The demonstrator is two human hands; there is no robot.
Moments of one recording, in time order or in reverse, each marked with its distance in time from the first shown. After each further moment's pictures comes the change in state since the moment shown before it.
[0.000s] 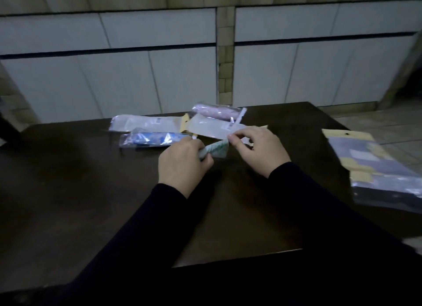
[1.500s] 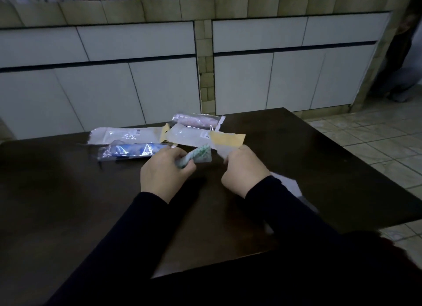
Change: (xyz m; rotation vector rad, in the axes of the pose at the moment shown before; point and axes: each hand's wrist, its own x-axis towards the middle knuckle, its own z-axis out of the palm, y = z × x) left_hand 0.002 -0.001 0.007 -0.194 -0.077 -0.164; right_hand -0.030 -0.038 -0.028 -0.247 -0.297 0.250
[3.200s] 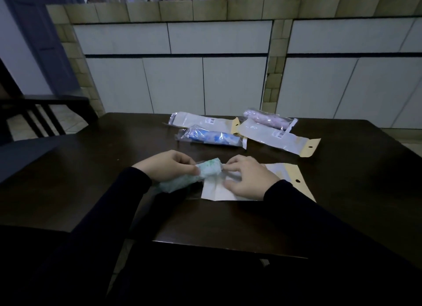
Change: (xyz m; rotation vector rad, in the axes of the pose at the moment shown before) left_hand -0.007 -0.127 -0.107 -0.247 -0.699 -0.279; right_hand 0.024 -0.078 0.073 0.074 -0.243 -0.470
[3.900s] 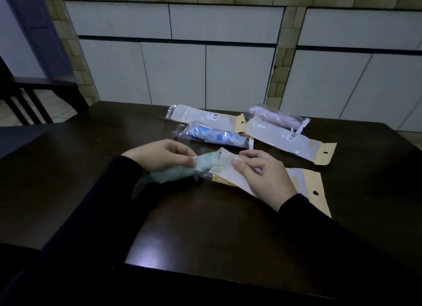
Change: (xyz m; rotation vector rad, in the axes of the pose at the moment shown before) left_hand 0.041 -0.022 -0.022 -0.193 -0.142 0.135; right_hand 0.017 0.022 0.011 0.437 0.350 0.077
